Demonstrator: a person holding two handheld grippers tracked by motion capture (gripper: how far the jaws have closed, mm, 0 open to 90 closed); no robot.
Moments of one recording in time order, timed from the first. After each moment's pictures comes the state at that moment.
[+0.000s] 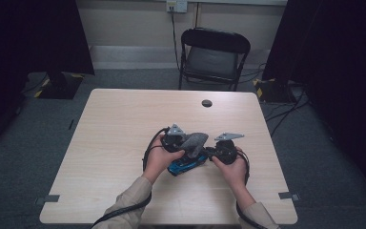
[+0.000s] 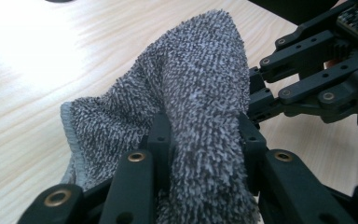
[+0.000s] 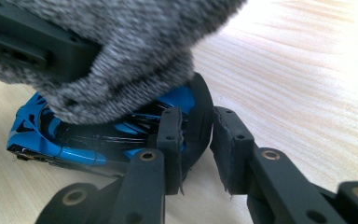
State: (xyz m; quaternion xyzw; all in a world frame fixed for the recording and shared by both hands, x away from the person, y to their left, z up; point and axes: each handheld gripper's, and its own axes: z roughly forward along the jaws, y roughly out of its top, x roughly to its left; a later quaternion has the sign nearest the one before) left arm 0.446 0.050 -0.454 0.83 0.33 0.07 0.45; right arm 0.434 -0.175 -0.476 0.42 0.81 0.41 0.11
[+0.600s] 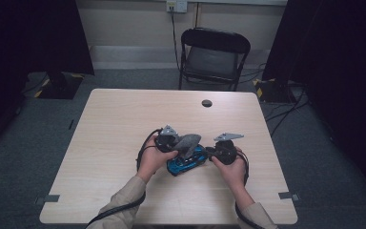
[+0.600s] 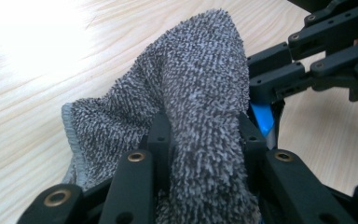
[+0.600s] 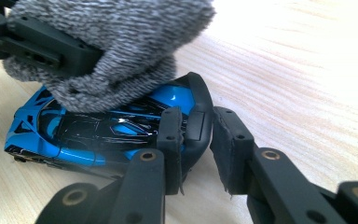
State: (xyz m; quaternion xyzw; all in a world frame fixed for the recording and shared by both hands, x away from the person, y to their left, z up) left arm 0.447 0.075 -0.464 0.82 0.34 0.06 0.45; right arm 0.433 -0.173 -0.476 0.42 0.80 0.40 0.12
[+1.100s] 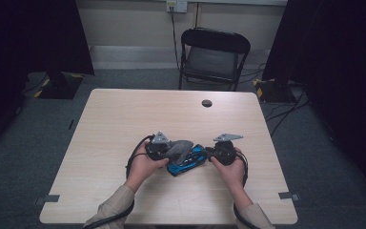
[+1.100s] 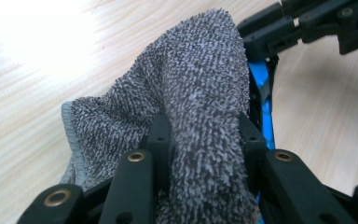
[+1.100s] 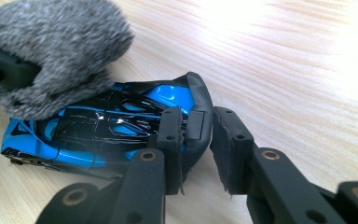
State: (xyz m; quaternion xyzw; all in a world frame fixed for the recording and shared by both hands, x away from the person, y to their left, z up) left arm 0.419 0.102 -0.467 0.84 0.33 0.08 0.43; right arm 0.430 -0.170 -0.476 0.42 0.80 0.40 0.13
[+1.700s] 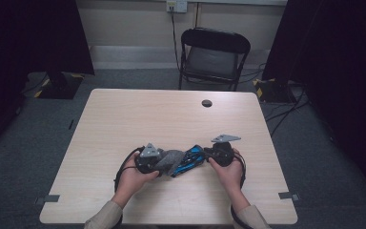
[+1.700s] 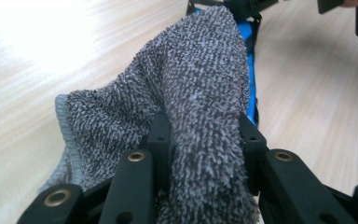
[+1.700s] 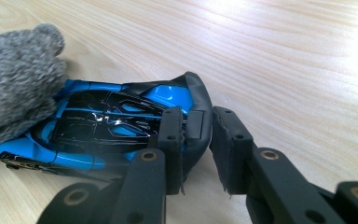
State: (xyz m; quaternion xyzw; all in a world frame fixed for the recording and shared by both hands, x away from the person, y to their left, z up) left arm 0.382 0.128 -0.477 0.84 0.33 0.09 0.43; right arm 0.426 -0.163 -0.476 0.43 0.80 0.40 0.14
